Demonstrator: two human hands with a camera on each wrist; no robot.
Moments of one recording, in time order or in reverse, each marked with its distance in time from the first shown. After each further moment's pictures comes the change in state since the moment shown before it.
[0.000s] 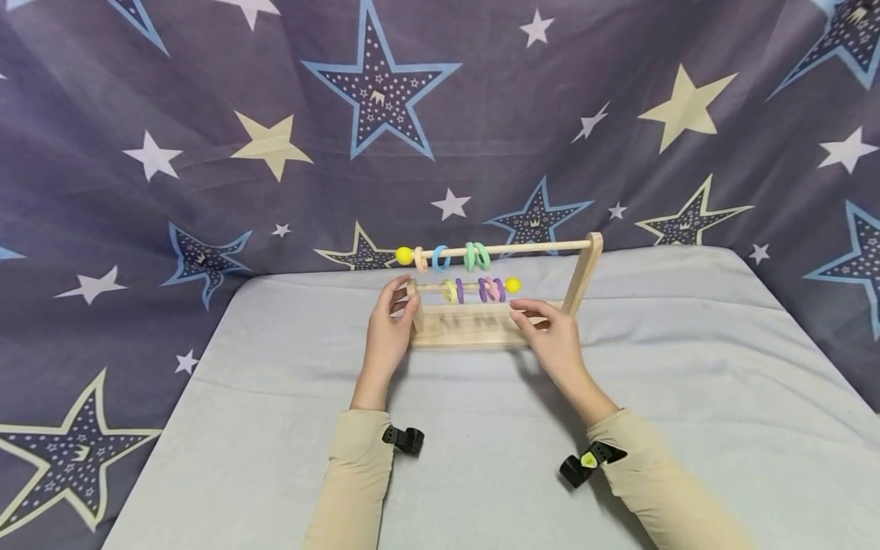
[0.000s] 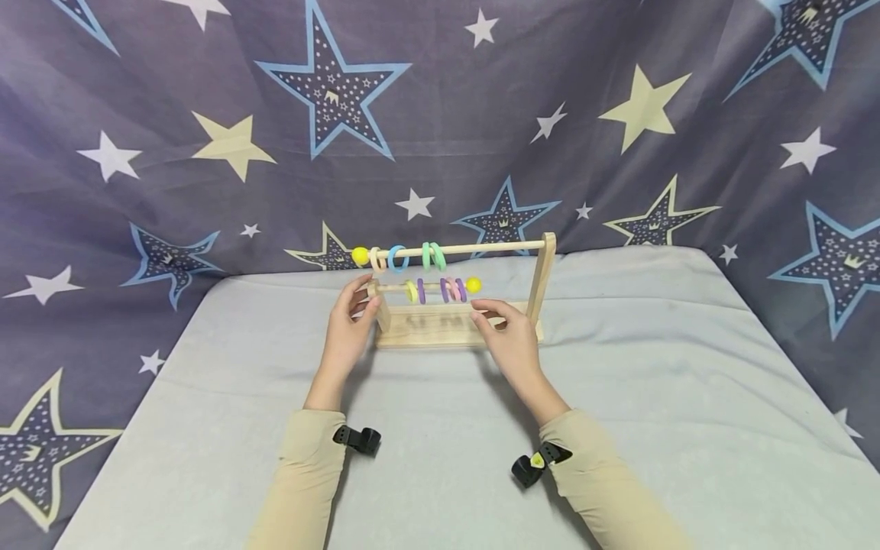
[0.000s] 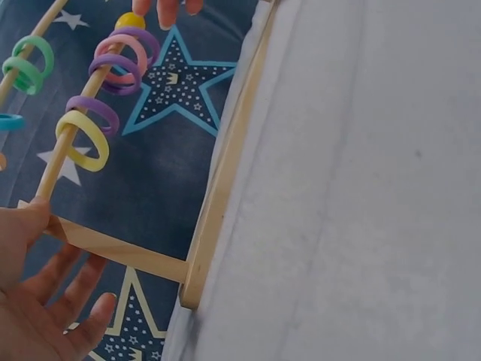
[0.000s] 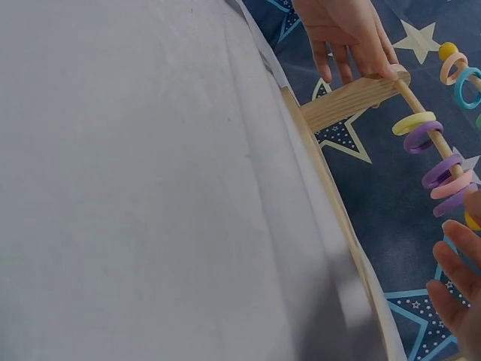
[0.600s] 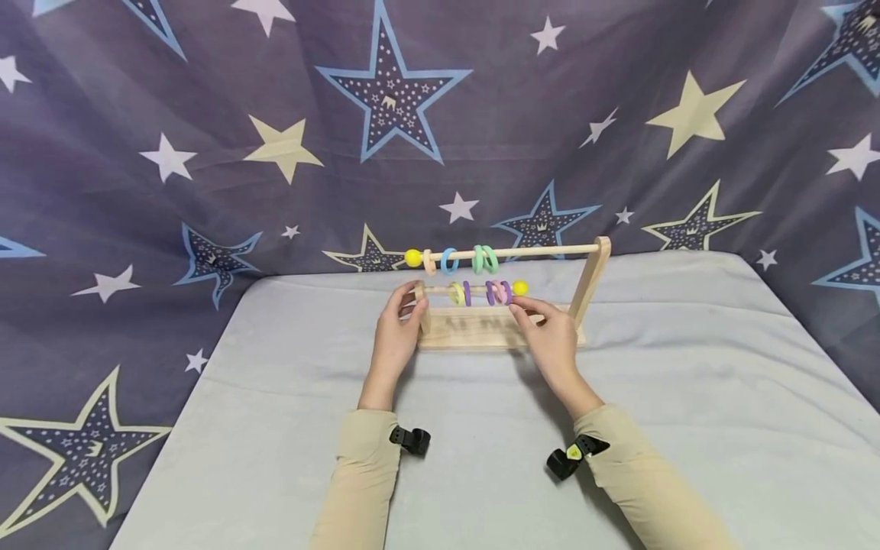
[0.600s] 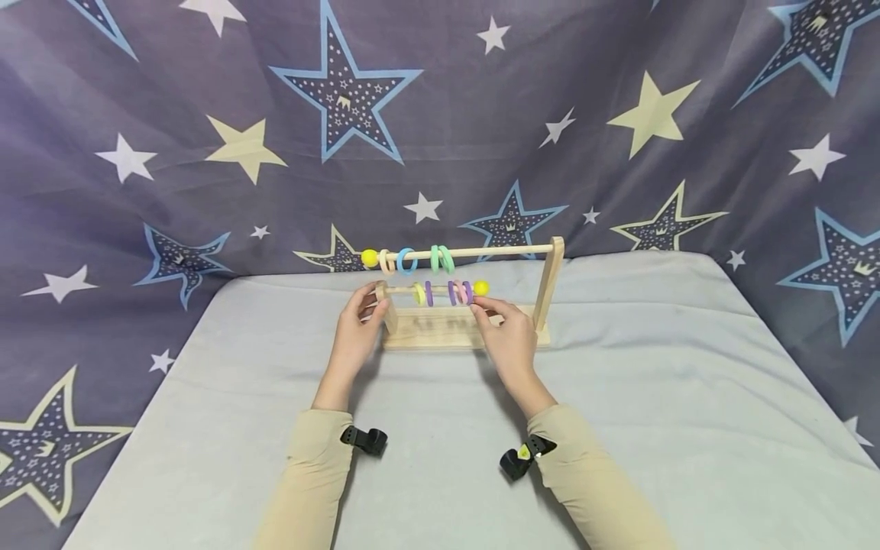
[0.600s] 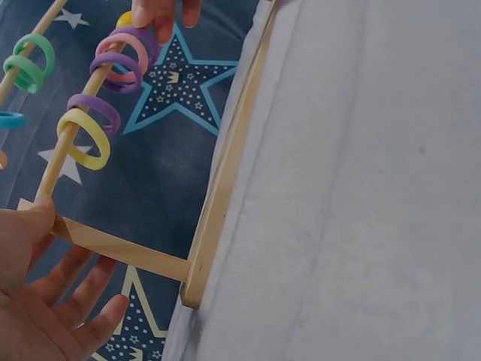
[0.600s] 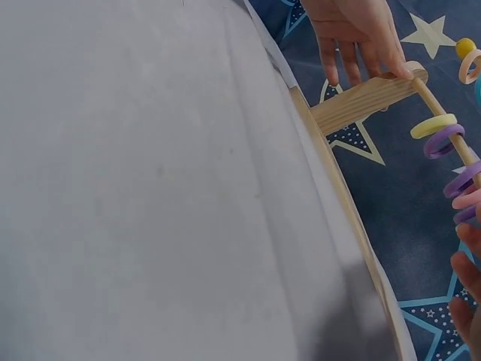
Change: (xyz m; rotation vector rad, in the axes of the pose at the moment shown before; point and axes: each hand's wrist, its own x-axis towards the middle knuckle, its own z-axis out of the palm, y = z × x) left_hand 0.000 0.000 -0.002 0.037 -0.023 -0.057; right_hand 0.008 -0.004 0.020 -0.187 0.140 0.004
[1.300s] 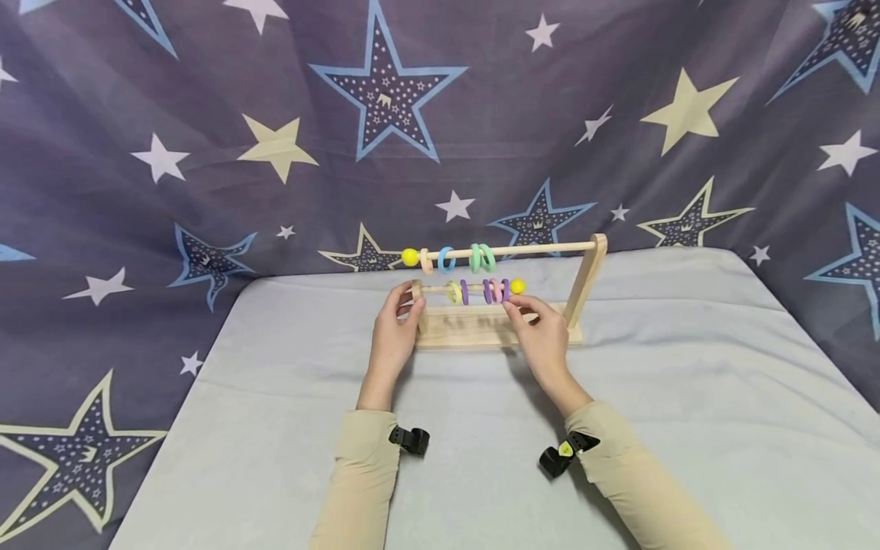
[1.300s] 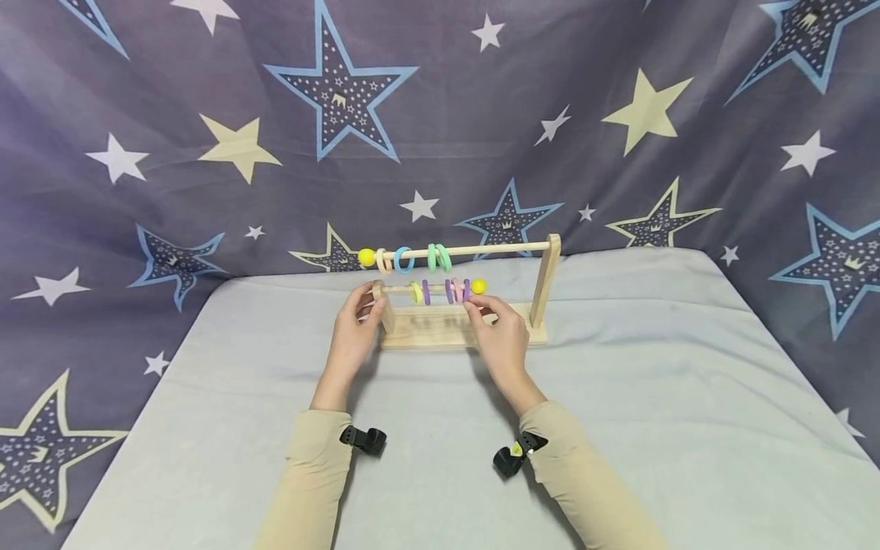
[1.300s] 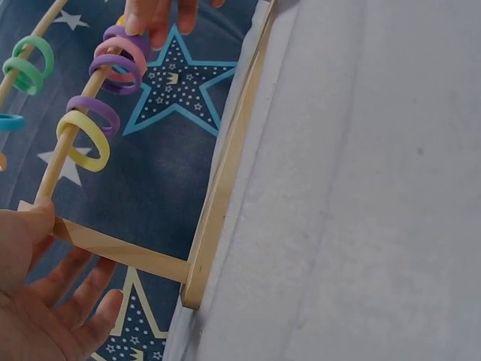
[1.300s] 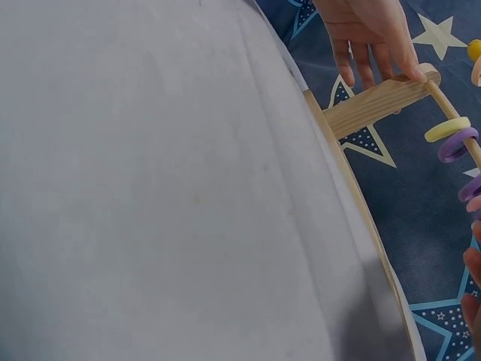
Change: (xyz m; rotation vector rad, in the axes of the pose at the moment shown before) left_hand -0.001 0.000 0.002 0.005 0.013 0.021; right_hand -0.004 0.003 0.009 0.081 0.050 -0.024
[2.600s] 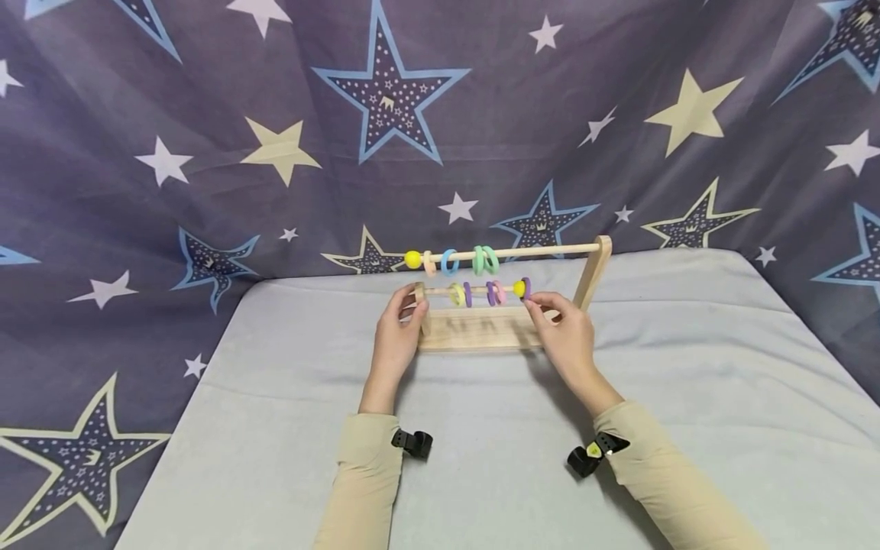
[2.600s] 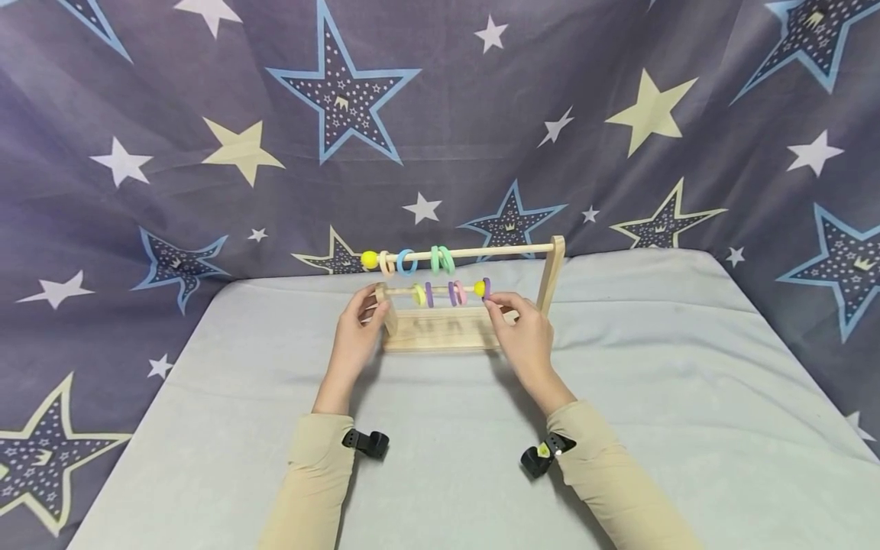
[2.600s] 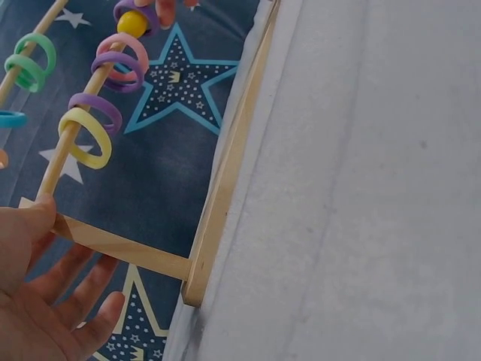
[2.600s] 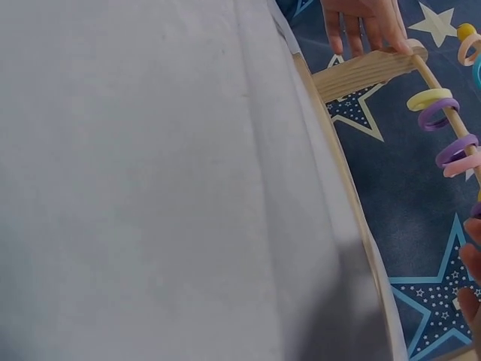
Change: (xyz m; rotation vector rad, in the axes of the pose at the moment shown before) left_hand 0.000 -0.001 -0.002 -0.013 -0.010 0.001; right_hand 0.011 0.006 -0.027 -0.084 -0.026 -0.100
